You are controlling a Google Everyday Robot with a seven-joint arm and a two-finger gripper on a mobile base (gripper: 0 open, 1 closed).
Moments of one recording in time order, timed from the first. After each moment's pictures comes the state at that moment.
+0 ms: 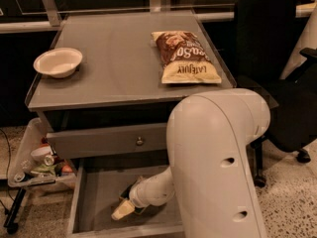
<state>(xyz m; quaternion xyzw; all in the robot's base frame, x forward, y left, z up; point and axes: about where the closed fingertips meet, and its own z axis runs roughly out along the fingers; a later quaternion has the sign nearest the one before) 0.497 0.102 0.387 -0.44 0.84 0.19 0.25</state>
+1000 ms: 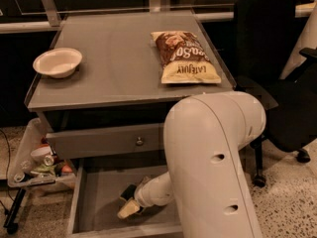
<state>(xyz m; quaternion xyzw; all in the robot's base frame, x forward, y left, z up) 0.508 0.083 0.365 -0.43 0.85 0.18 0.25</state>
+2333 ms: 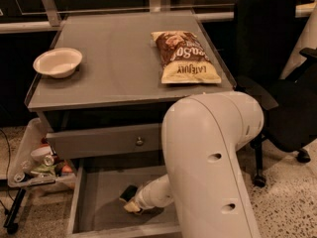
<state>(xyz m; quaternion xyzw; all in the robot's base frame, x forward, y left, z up) 0.501 0.080 0.359 -0.43 0.85 0.17 0.25</state>
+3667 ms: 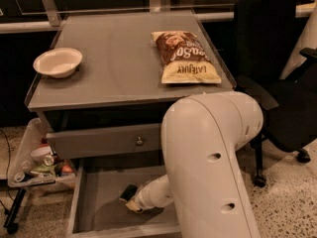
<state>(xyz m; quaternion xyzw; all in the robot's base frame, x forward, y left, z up) 0.501 0.080 0.359 -0.43 0.85 0.17 0.25</state>
